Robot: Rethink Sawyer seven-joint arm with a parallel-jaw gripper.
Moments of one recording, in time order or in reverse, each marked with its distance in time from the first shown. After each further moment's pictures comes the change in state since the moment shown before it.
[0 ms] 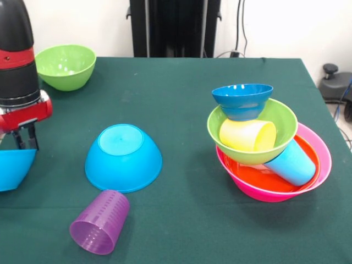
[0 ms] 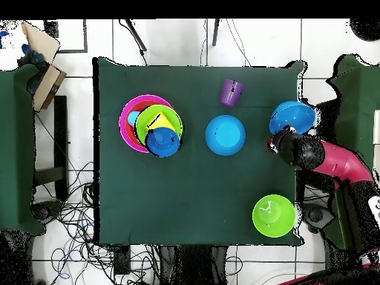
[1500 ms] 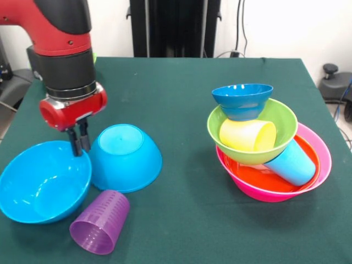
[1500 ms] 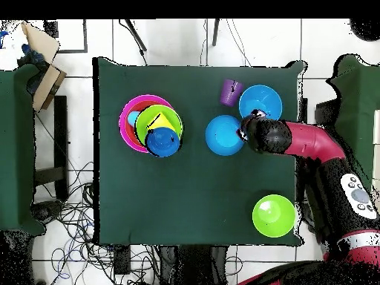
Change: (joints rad) arm 0.176 -0.107 -0.010 0.069 0.076 0.005 0.000
